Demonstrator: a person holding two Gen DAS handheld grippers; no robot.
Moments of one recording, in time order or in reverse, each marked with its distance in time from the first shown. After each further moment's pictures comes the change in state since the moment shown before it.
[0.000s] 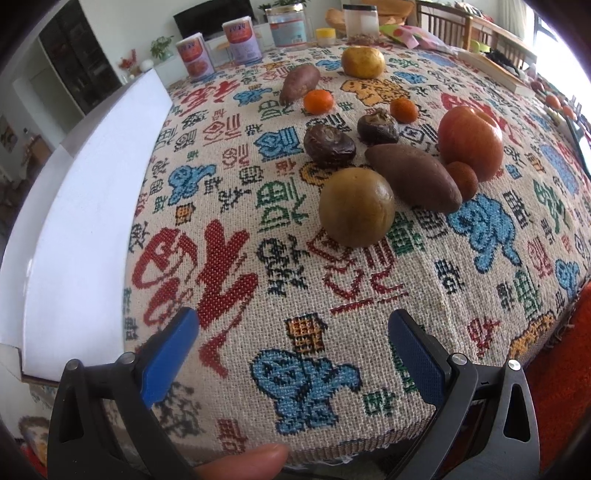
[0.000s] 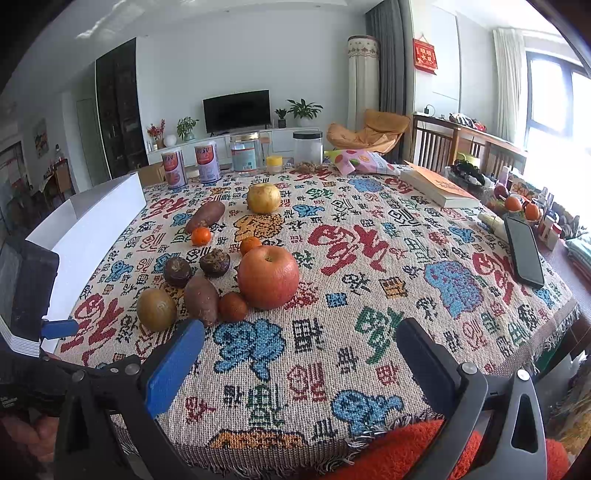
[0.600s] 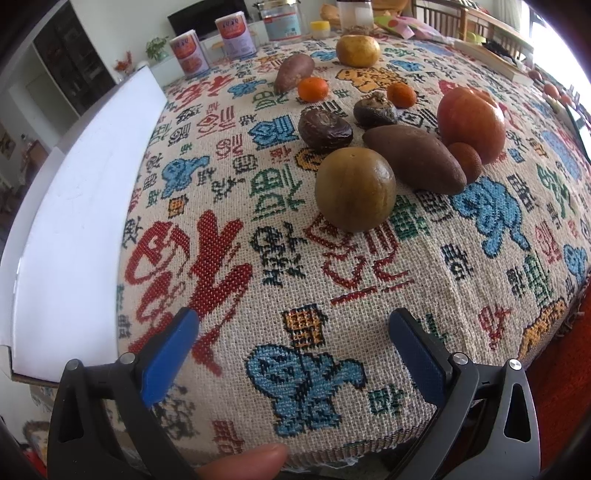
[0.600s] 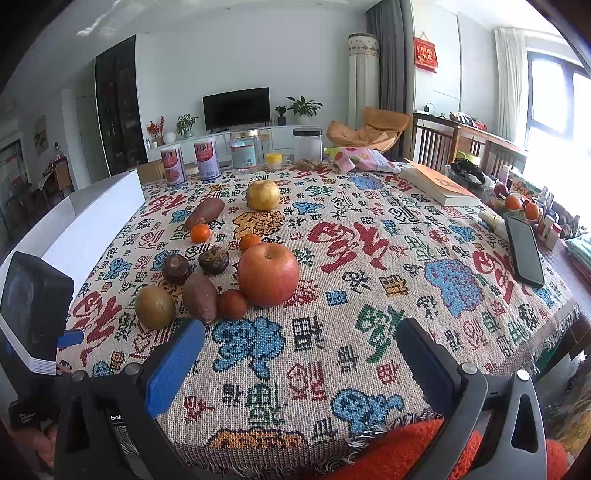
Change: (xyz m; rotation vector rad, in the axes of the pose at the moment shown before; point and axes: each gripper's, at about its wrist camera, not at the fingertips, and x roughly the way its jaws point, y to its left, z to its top) left arm 0.002 -0.003 -0.007 0.025 0.002 0.006; right arm 0.001 0.002 -0.001 -0.008 0.008 -0.003
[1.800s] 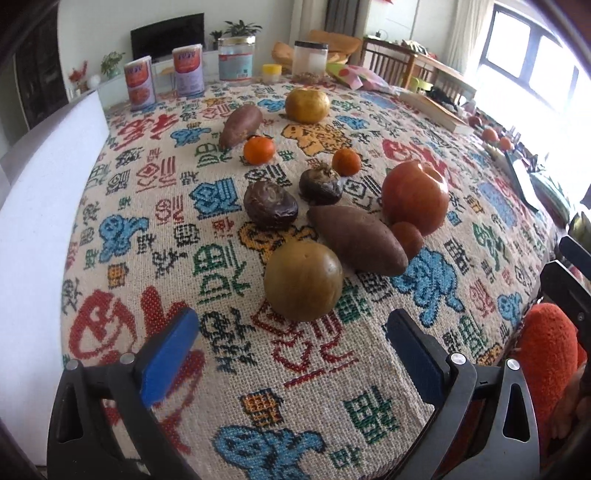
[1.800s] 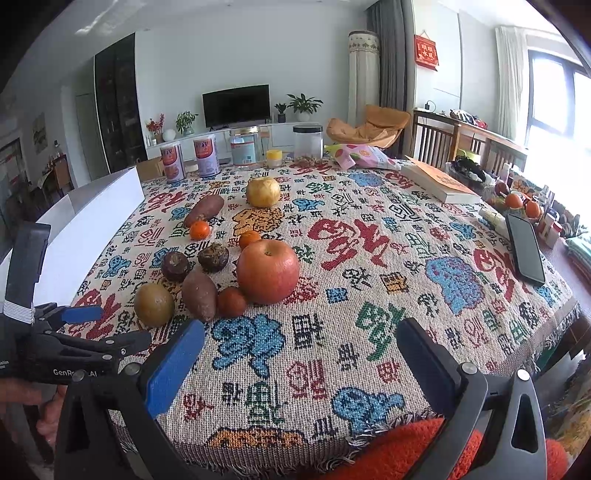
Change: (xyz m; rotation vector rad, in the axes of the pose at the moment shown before) left arm 0.003 0.009 0.039 0.014 -0.156 -0.324; right arm 0.004 -0.002 0.000 -0.034 -0.014 -0.031
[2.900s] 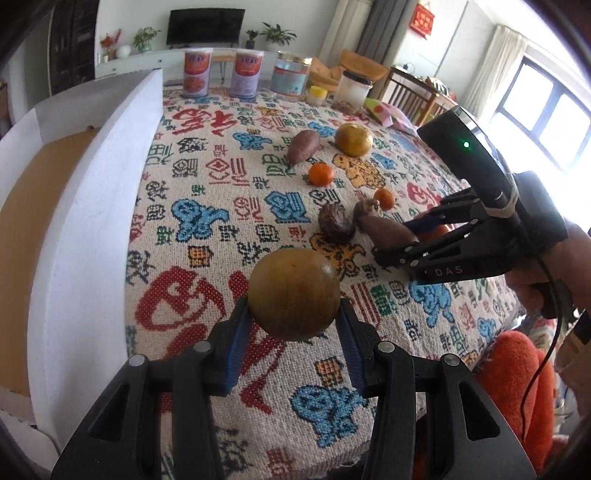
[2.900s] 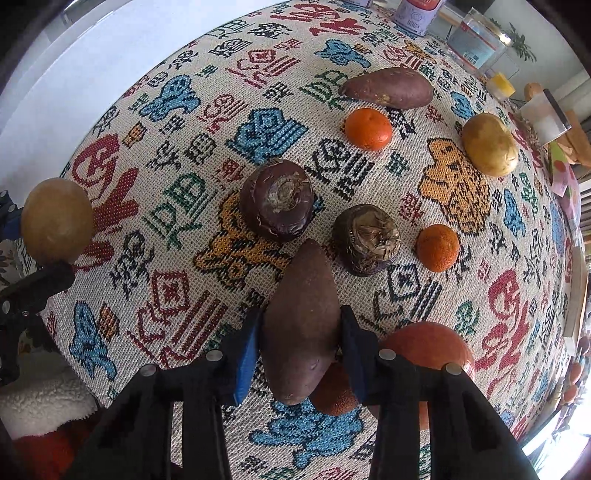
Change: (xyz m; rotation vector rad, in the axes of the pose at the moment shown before) left arm -0.068 0.087 -0.009 -0.216 -0.048 -0.099; right arm 0.179 0.139 0.063 -0.670 0.713 0.324
